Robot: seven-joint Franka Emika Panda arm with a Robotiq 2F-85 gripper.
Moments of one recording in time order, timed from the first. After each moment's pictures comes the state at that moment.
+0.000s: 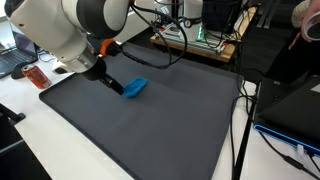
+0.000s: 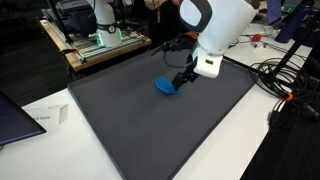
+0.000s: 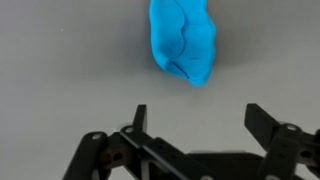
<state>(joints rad) -0.01 0.93 0.00 -1.10 -0.03 1.74 0.10</state>
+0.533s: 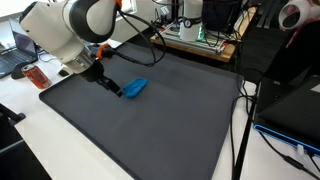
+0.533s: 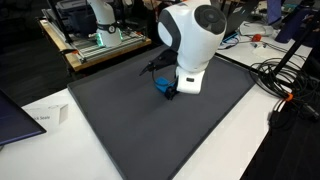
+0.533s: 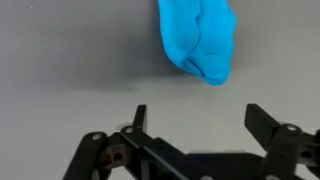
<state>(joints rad) -0.13 0.93 0.04 -1.22 0.11 1.89 -0.08</state>
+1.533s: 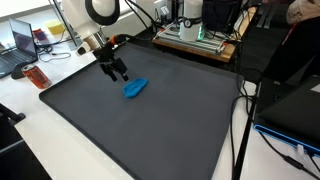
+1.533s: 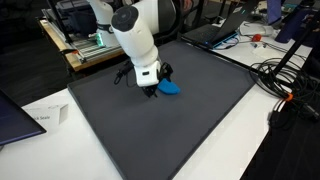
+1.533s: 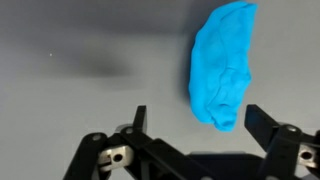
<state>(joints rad) -0.37 0.61 0.16 -1.86 0.41 2.34 -0.61</state>
